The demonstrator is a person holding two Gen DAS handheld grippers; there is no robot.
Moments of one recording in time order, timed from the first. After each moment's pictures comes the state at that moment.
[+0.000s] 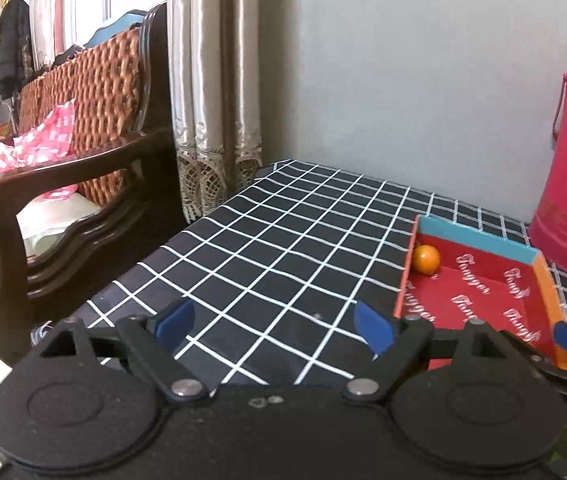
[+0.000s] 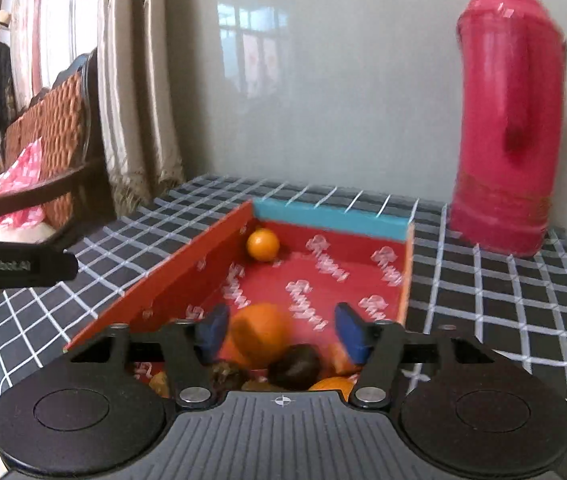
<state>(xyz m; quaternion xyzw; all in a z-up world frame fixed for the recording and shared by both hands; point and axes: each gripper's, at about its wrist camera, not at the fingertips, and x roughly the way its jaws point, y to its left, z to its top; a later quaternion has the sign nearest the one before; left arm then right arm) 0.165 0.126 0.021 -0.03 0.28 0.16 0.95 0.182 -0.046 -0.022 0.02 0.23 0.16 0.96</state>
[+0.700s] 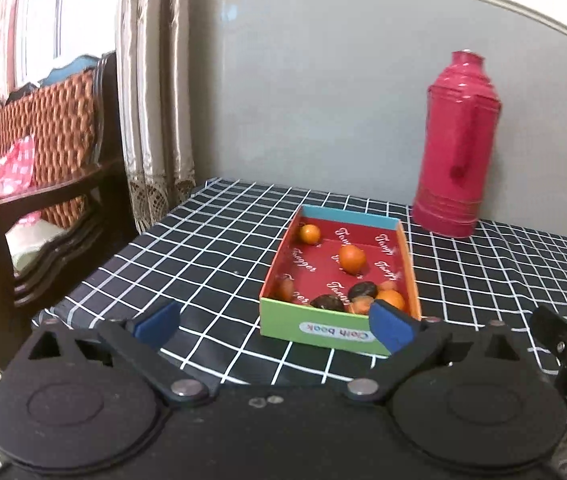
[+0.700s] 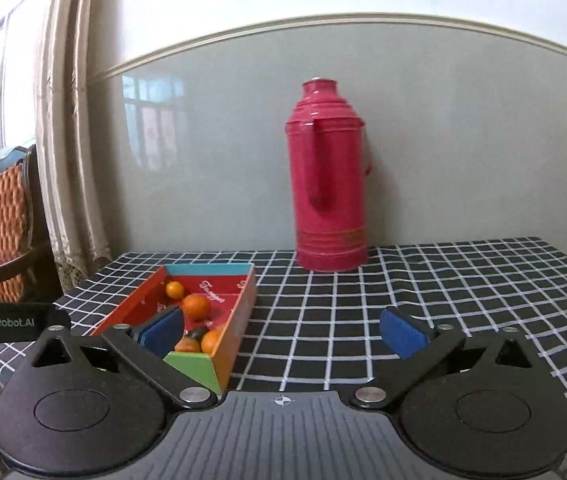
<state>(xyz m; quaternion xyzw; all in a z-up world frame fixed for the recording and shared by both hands) 0.013 0.071 0.061 0.00 0.24 0.06 0.97 -0.018 -0.118 0.039 0.08 0.15 0.00 0.99</state>
